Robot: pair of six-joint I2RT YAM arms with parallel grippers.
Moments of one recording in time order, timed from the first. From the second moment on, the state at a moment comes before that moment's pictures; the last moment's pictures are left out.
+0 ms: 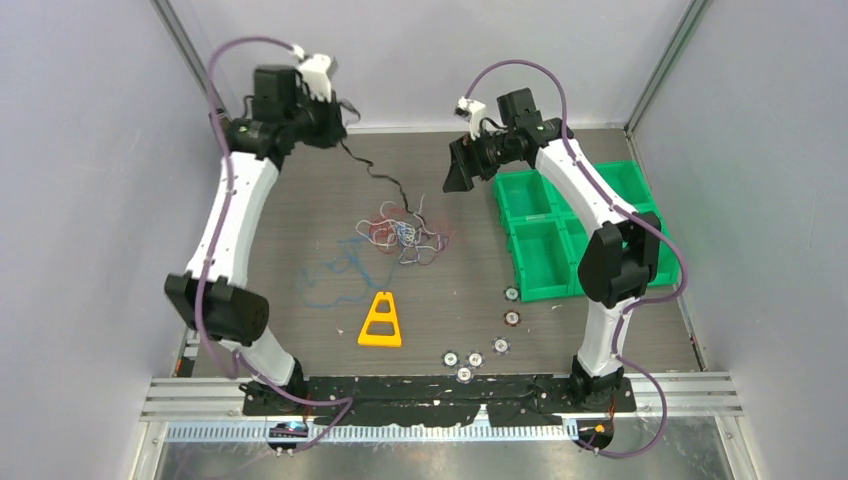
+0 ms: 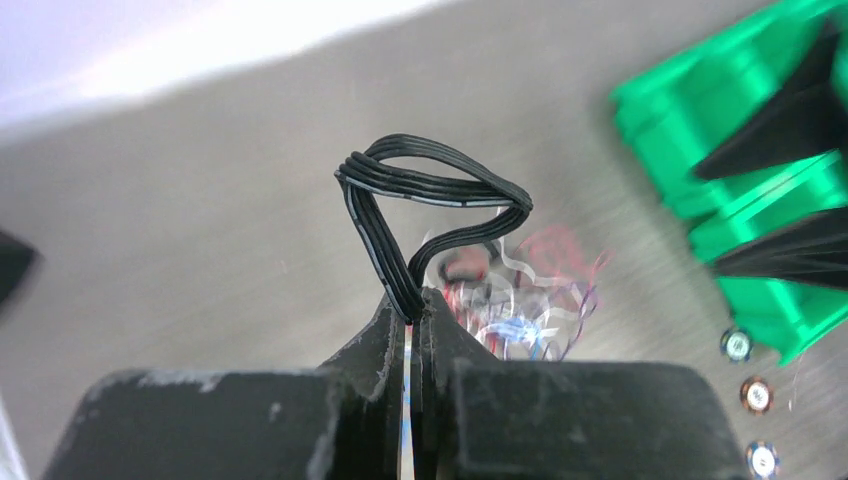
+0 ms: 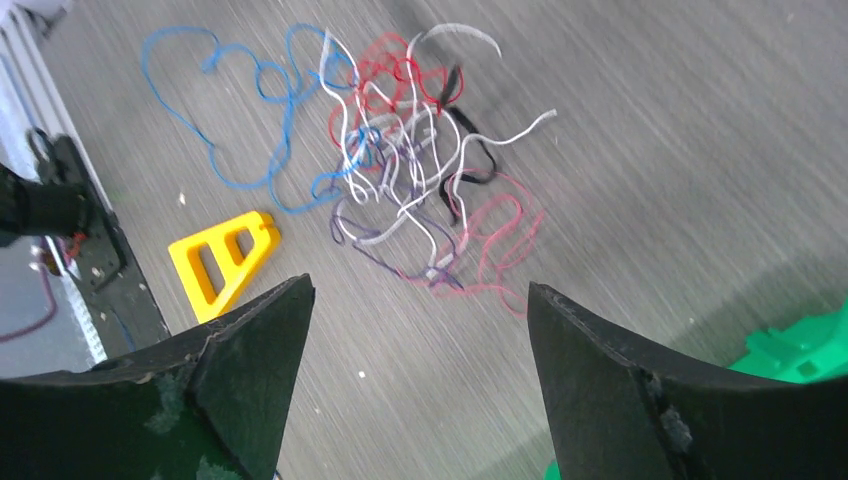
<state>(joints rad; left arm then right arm) -0.18 1.70 1.85 -0.78 0.26 -0.01 0.34 1.94 1.86 -0.81 -0.67 -0.21</state>
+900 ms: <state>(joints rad) -0.20 1.50 2.15 -0.72 0.59 -0.16 0.67 1.81 1.88 -0.14 -0.66 -0.02</state>
